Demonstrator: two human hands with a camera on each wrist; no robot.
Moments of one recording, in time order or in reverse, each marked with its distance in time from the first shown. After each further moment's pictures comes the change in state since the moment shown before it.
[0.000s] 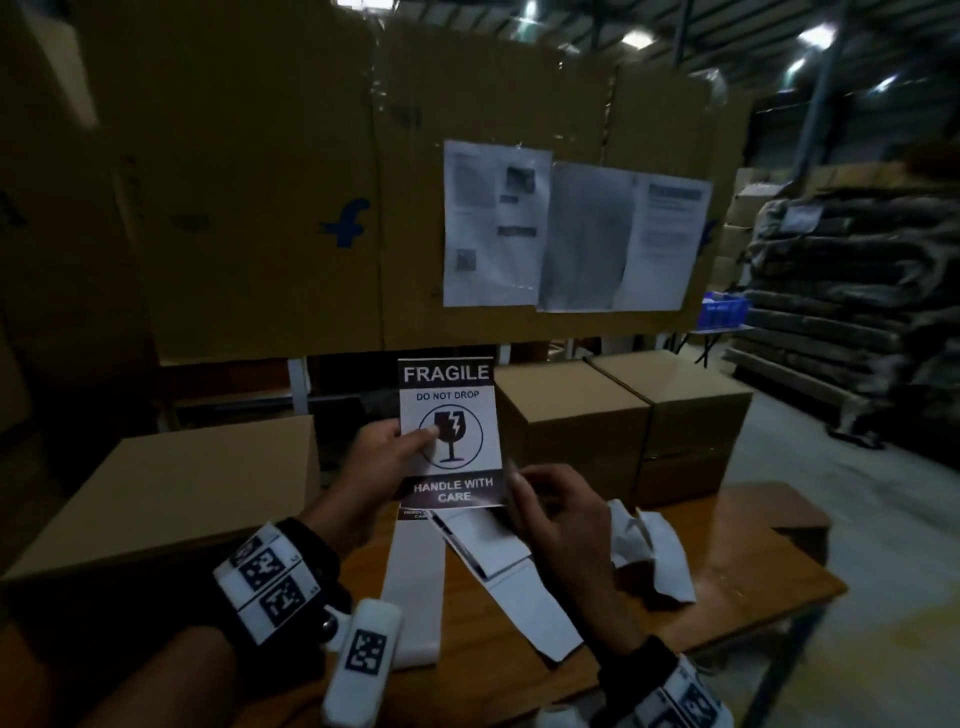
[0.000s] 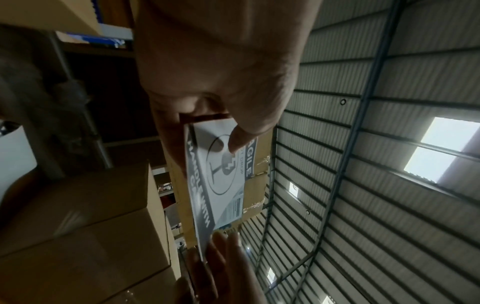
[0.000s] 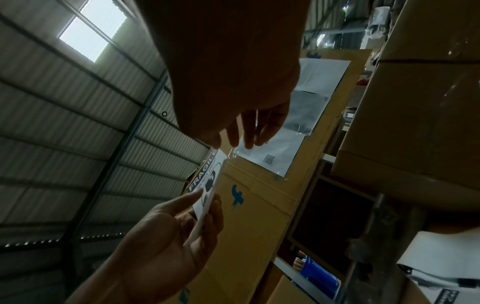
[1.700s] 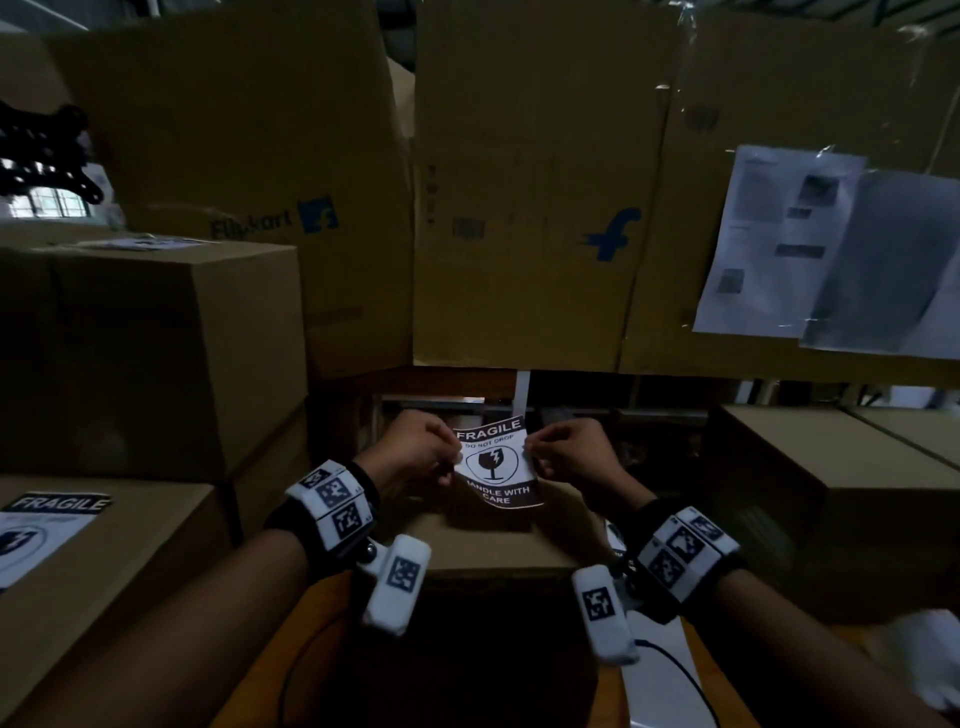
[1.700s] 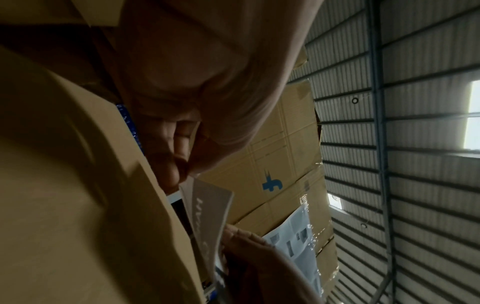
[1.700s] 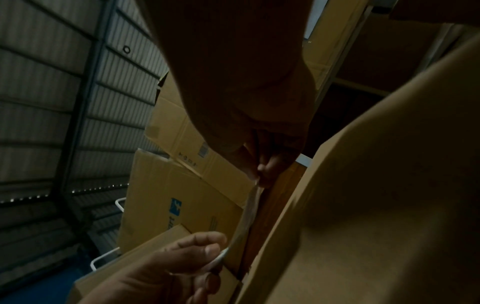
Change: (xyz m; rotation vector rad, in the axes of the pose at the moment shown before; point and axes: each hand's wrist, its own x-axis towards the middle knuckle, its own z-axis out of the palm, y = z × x) left_hand 0.078 -0.011 -0.318 0.404 0.137 -0.131; right_hand 0.092 -0.089 0.313 0.243 -0.547 0.487
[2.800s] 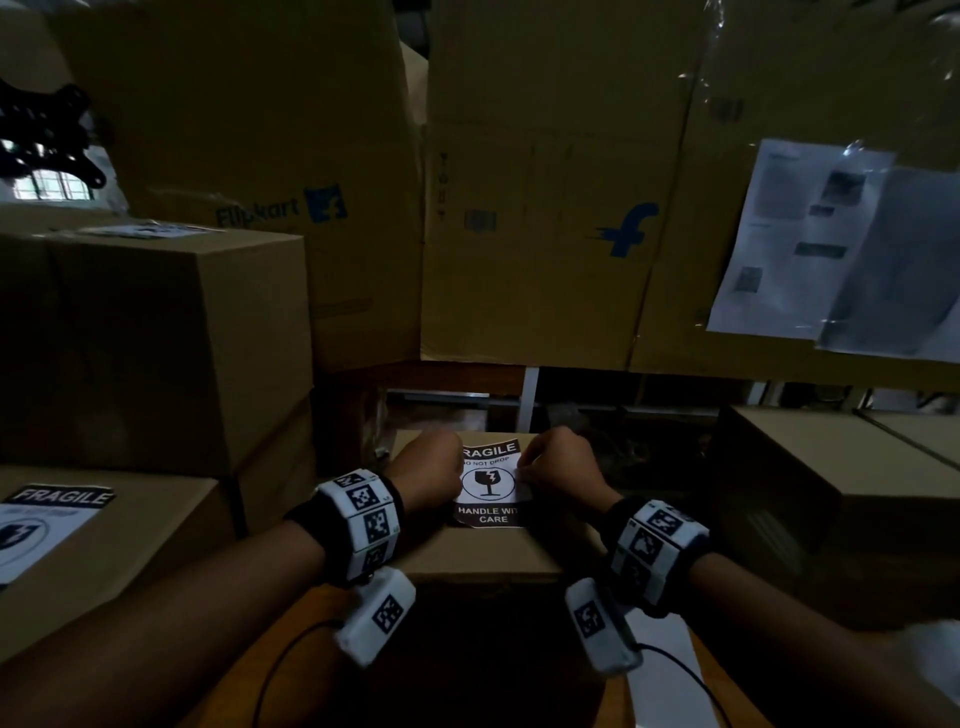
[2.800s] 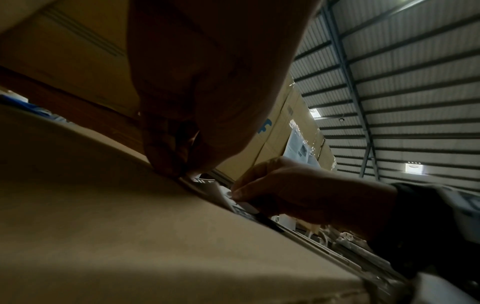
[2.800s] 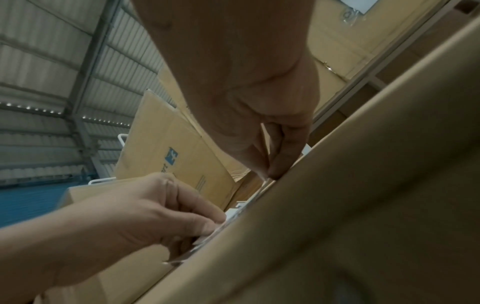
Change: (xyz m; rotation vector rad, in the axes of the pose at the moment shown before) left_hand 0.020 -0.024 0.013 0.834 0.027 0.220; right_hand 0.018 0.009 0.029 -0.691 0.023 -0.119
